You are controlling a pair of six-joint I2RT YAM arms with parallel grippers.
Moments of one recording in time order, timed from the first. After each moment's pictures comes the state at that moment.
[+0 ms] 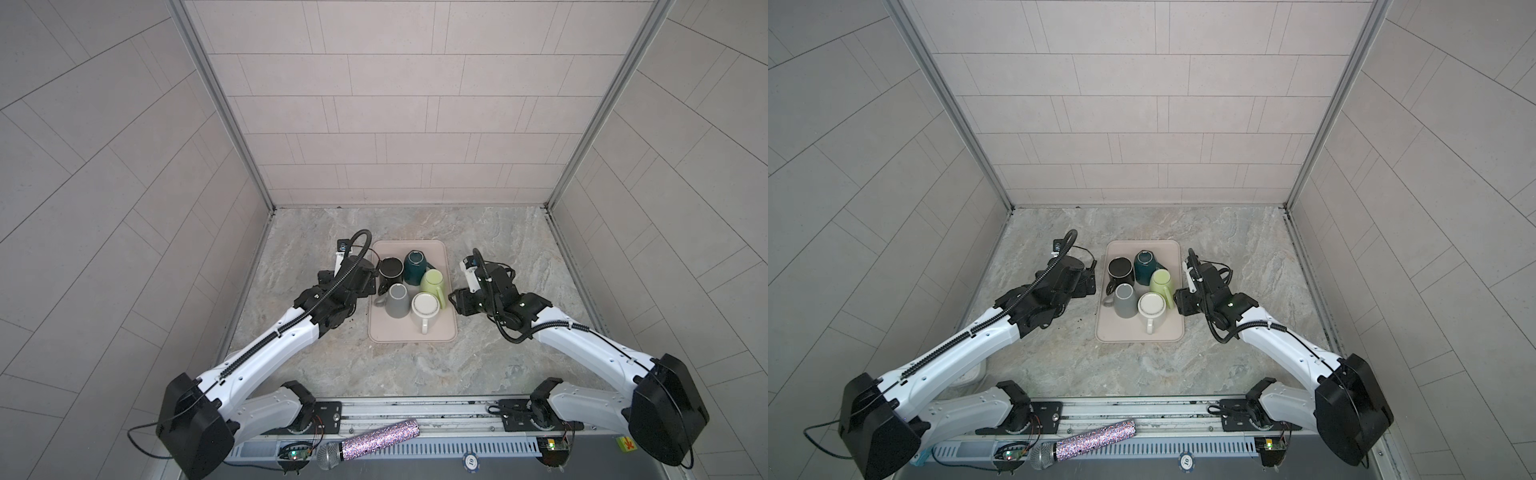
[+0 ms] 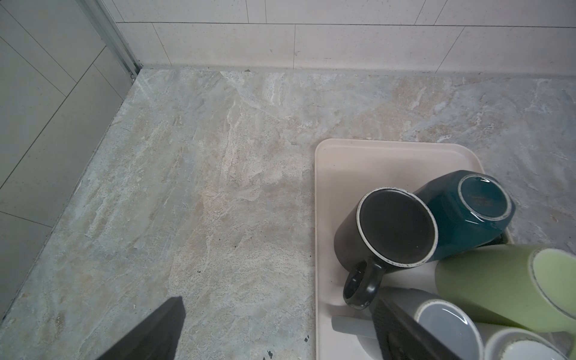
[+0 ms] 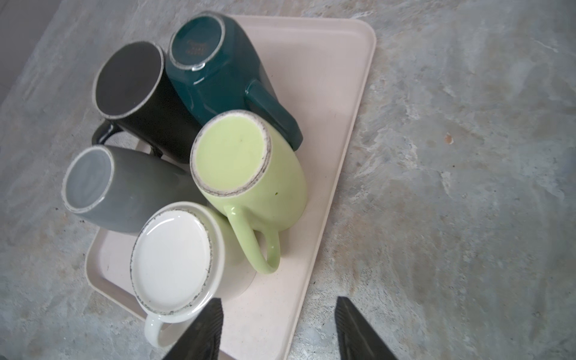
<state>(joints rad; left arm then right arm) -0.64 1.13 0.90 -0.54 -0.56 -0.47 0.54 1.19 0.73 -0.34 -0.02 0.34</state>
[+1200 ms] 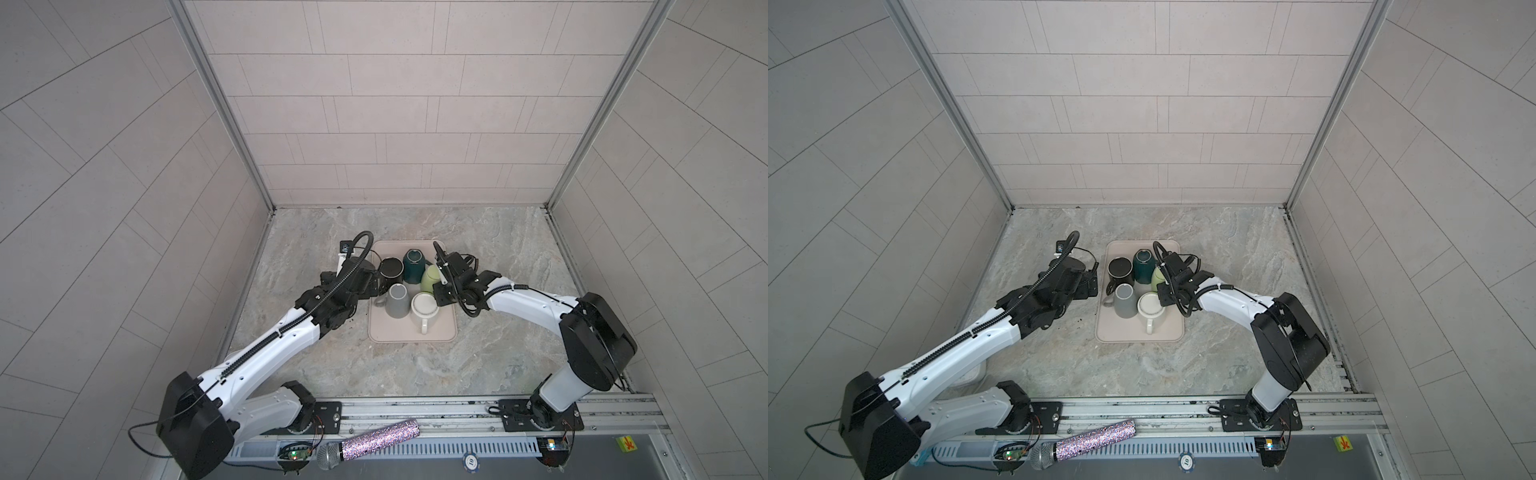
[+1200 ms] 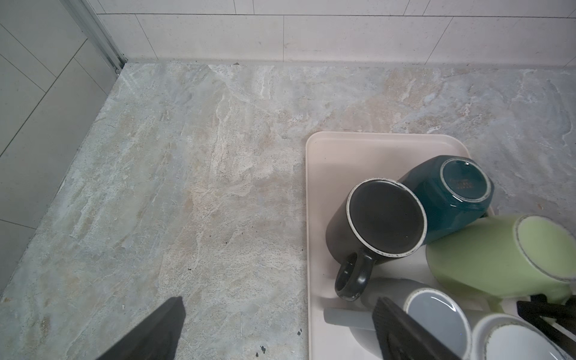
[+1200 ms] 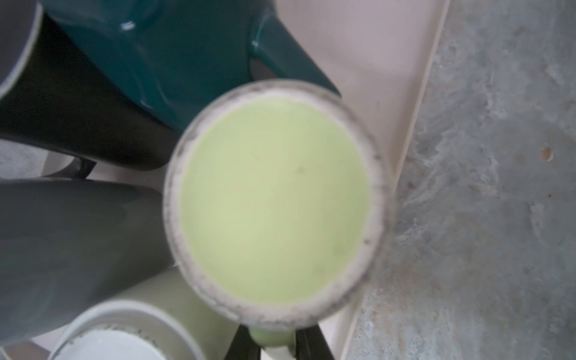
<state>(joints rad) -0.65 1.13 0.89 -0.53 -0.53 -0.47 0.61 1.61 1.00 -0.39 0.08 0.36</state>
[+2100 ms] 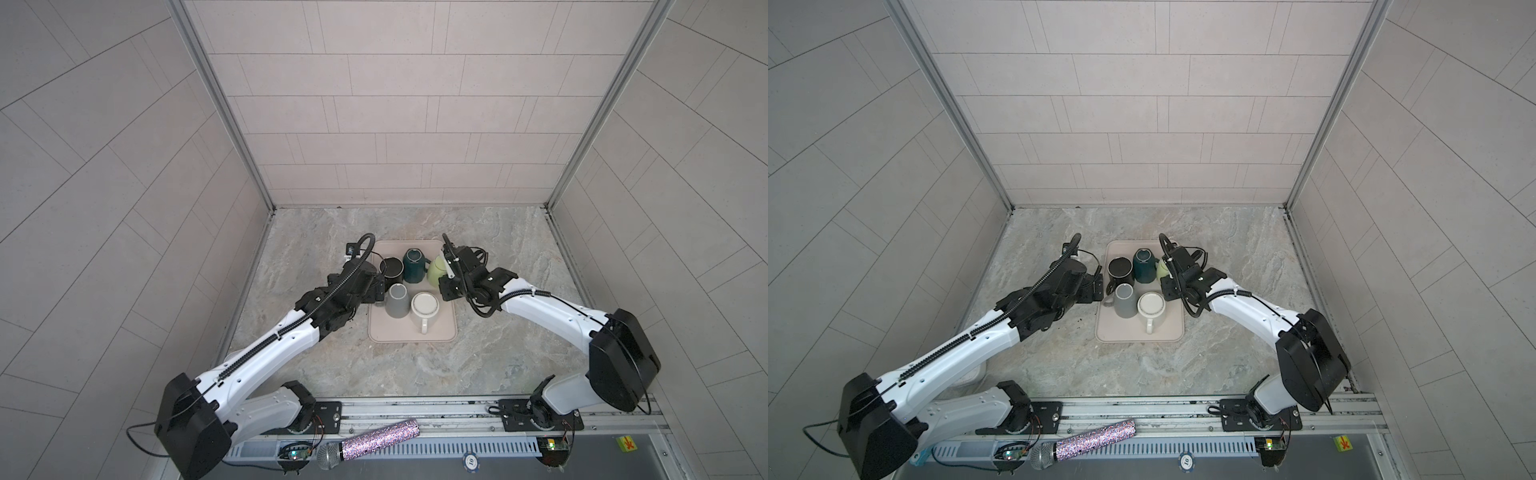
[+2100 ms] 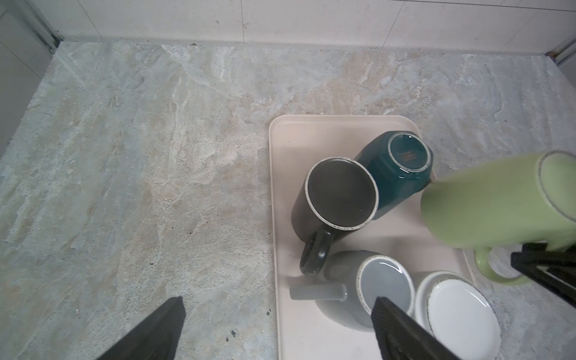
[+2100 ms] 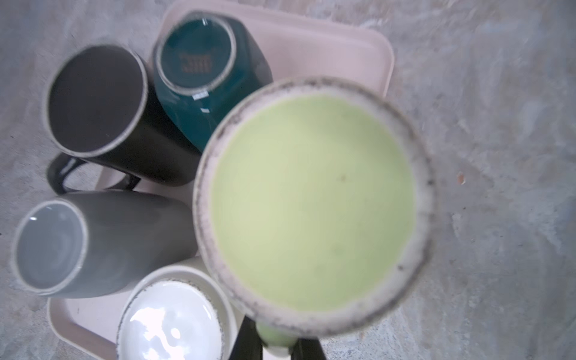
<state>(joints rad) -0.68 1.12 0.89 -0.54 -0.40 -0.49 0.61 1.44 1.02 -0.44 0.12 0.32</state>
